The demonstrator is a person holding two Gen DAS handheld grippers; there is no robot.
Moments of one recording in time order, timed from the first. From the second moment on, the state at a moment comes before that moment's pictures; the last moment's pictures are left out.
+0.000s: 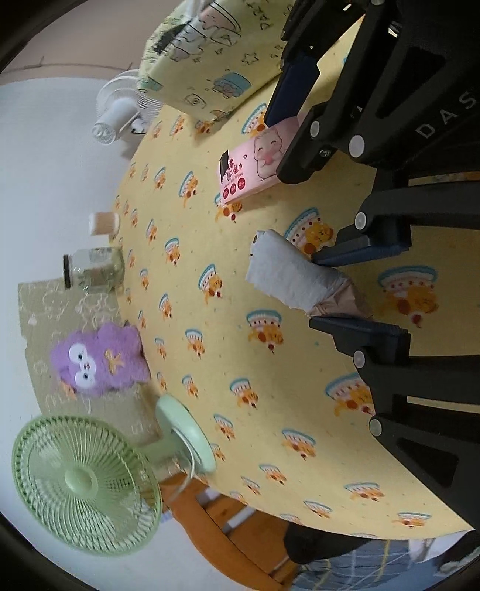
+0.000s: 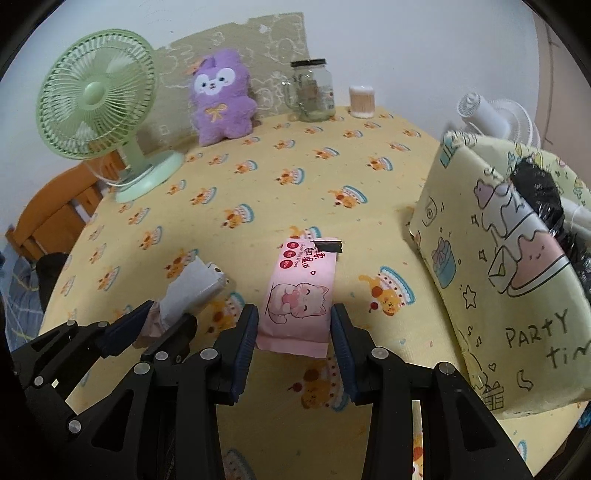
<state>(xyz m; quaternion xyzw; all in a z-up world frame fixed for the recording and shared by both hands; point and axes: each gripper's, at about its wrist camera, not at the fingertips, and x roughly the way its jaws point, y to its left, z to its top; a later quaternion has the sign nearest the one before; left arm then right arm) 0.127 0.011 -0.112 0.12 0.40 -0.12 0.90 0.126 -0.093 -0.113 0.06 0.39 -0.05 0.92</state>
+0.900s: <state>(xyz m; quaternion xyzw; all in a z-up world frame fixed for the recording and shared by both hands) 0.047 0.026 -0.040 0.07 0.34 -0.04 0.94 0.058 -0.075 -0.038 0.00 0.32 0.04 0.95</state>
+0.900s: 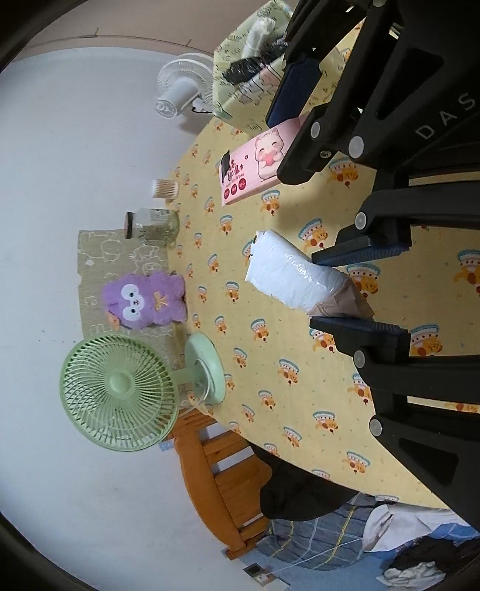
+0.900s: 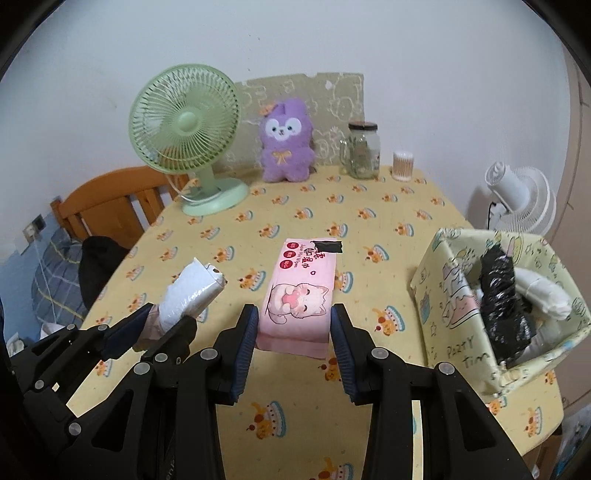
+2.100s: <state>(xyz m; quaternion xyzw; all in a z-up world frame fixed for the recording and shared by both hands) 0.035 -0.044 0.009 0.06 0.28 -0.06 0.96 0.040 -0.143 0.018 0.01 0.26 0.03 0.96</state>
